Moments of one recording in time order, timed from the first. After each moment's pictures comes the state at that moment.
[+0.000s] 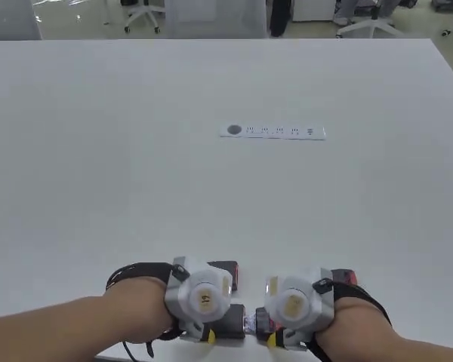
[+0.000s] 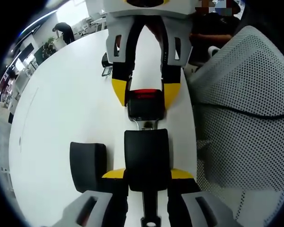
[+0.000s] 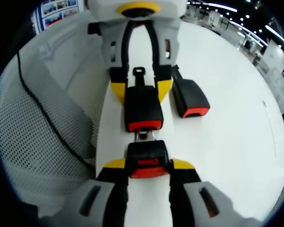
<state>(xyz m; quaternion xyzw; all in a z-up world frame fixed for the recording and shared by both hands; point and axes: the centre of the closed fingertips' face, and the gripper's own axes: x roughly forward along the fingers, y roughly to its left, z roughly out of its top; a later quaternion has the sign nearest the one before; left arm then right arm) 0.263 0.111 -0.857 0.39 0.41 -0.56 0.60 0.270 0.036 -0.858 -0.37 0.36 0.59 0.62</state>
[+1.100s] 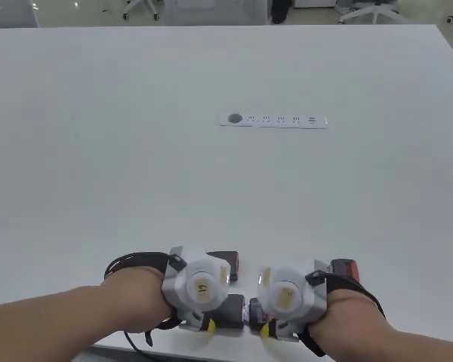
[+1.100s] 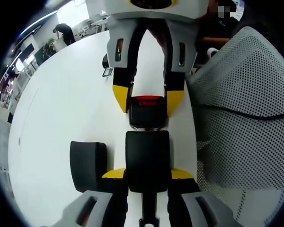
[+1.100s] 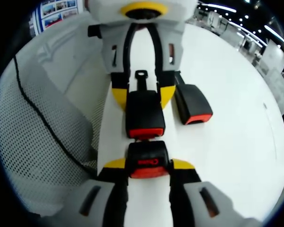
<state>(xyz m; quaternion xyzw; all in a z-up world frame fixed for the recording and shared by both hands) 0.263 0.113 -0.859 0.38 0.41 -0.57 0.60 0.267 0.047 -0.858 -0.37 0.36 0.59 0.62</state>
